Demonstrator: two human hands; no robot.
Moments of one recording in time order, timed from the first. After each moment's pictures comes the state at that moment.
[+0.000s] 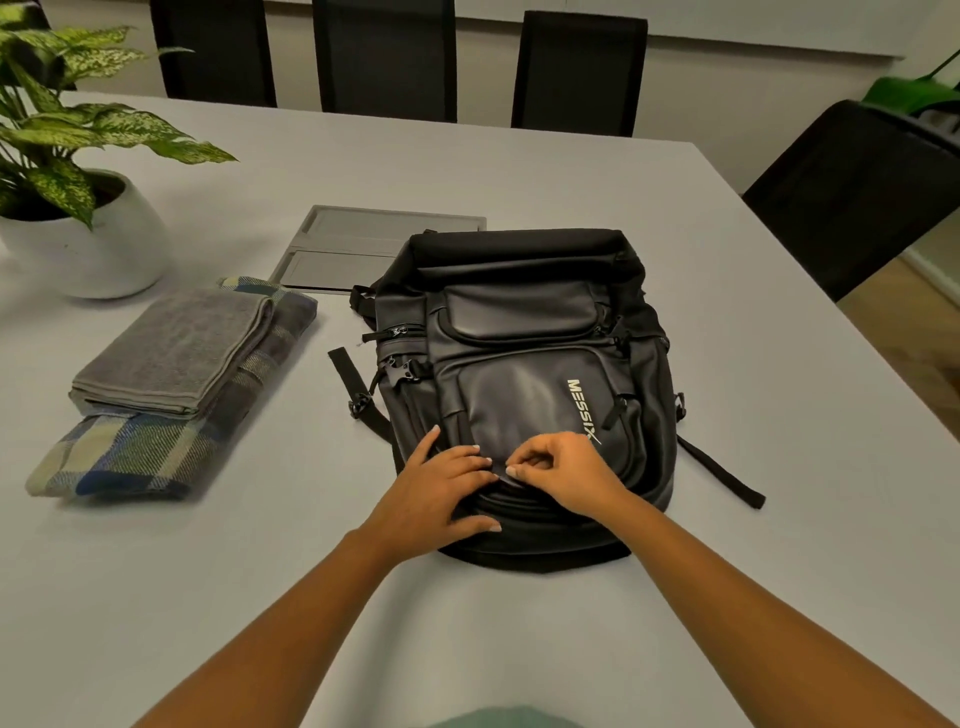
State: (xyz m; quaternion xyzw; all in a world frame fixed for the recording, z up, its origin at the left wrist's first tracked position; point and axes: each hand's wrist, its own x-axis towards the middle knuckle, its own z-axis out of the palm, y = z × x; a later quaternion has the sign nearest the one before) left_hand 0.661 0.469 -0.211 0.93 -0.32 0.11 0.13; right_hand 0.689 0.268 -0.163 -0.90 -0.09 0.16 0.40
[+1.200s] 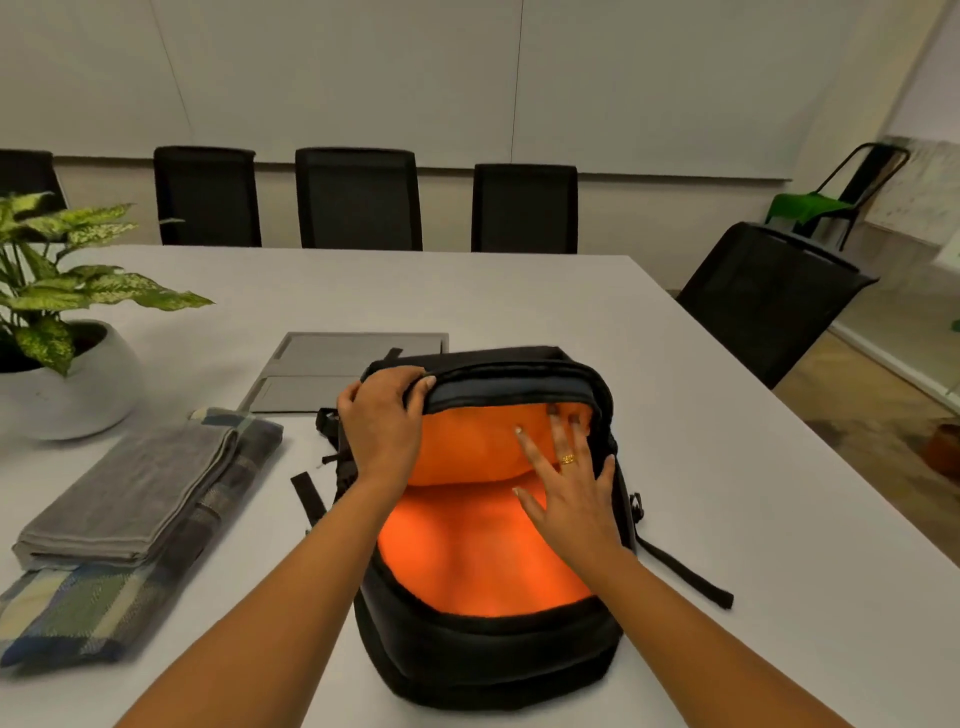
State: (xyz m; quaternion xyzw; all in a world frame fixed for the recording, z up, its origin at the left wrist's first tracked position) left_hand 0.769 0.428 -0.064 0.86 0.02 0.38 0.34; right_hand 0.735 0.226 -0.137 -0.97 -0.11 -0.21 0.10
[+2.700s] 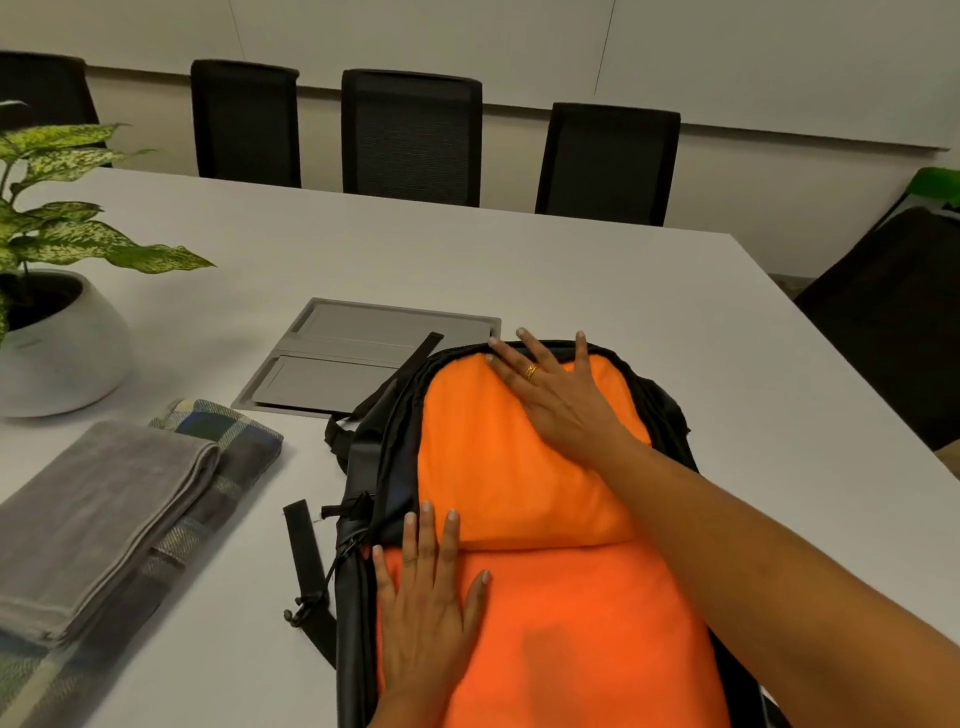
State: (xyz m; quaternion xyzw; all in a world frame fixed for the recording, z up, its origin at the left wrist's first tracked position) left_hand 0.801 0.425 -0.257 0.97 0.06 0.18 0.17; right_hand 0.983 0.286 -0.119 -0.92 -0.32 -0.18 -0.17
